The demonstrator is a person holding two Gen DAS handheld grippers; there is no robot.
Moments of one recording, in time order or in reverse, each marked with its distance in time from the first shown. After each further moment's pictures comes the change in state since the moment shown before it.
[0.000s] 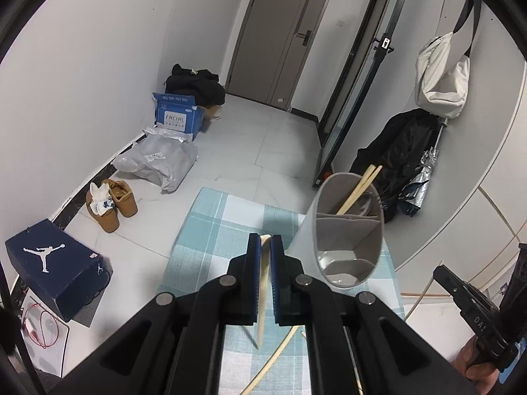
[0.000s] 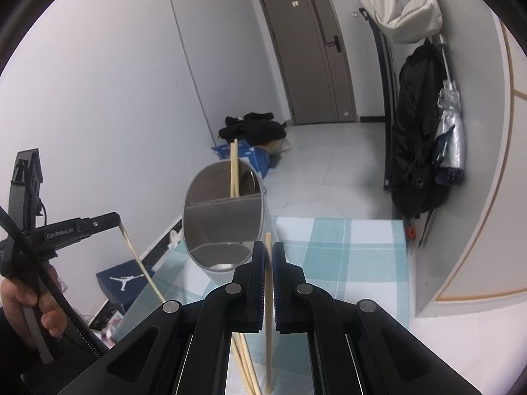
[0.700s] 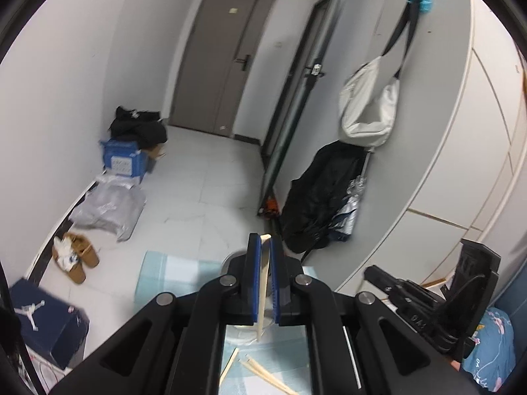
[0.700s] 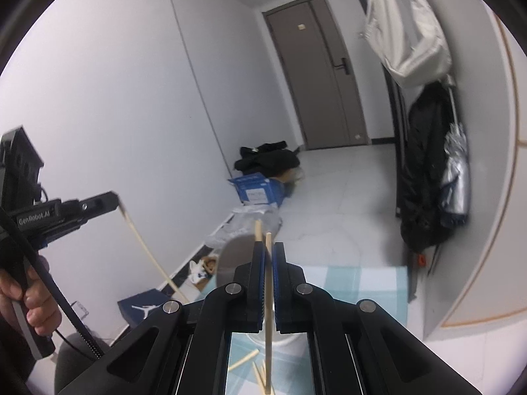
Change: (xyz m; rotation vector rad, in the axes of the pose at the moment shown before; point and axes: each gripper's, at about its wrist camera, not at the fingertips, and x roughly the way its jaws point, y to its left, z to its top) left arm -0.062 -0.068 0.070 0.136 -0.092 -0.218; right arm -0.041 0.009 0.077 0.017 -0.100 0.071
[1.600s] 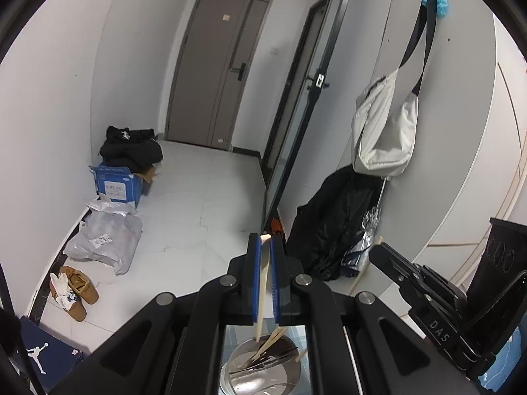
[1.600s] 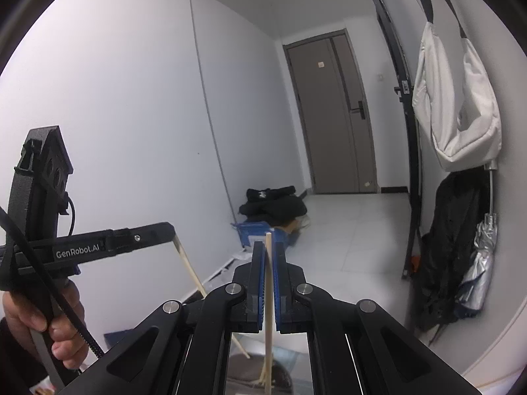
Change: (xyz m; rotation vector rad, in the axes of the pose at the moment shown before) left arm 0.062 0.016 0.052 0.028 -0.015 0.009; right arm 0.067 0.023 0.101 -0.099 -0.155 0.003
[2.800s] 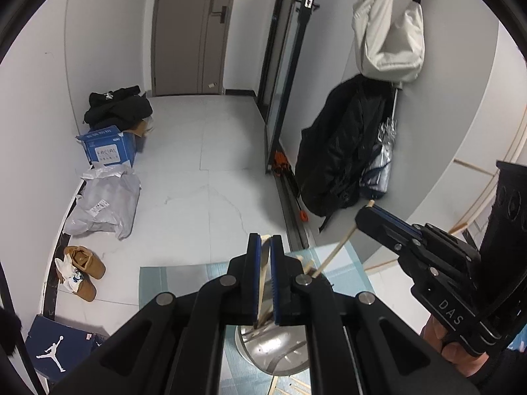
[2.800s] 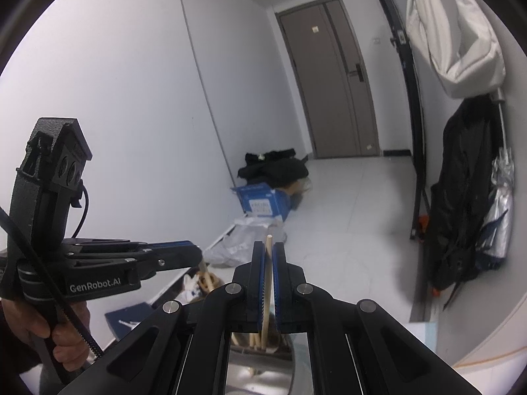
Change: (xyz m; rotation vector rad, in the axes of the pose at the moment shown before) left arm 0.054 0.001 -0.046 0.124 0.274 0.032; right arm 0.038 -0.014 -0.076 0.063 0.150 0.028
